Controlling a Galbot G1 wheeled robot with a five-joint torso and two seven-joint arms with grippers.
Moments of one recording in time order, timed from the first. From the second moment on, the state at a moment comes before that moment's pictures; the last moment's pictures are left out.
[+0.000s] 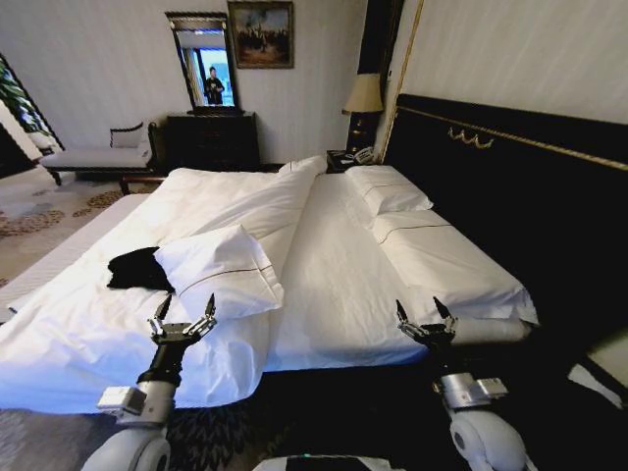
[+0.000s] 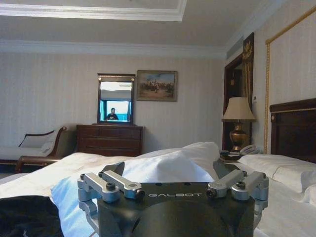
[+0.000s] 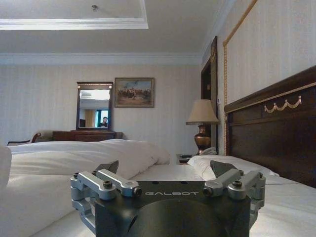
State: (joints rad) left arm 1.80 -1.45 -0.75 -2.43 -0.28 0.02 0.03; right arm -1.72 1.20 0.71 2.12 0.39 0.26 -0.04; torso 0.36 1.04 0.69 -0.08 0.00
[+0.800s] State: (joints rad) left arm 1.80 -1.46 -0.74 -2.43 -0.27 0.02 0.03; right arm -1.70 1.20 0.70 2.10 0.39 0.27 -0.05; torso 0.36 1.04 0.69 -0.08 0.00
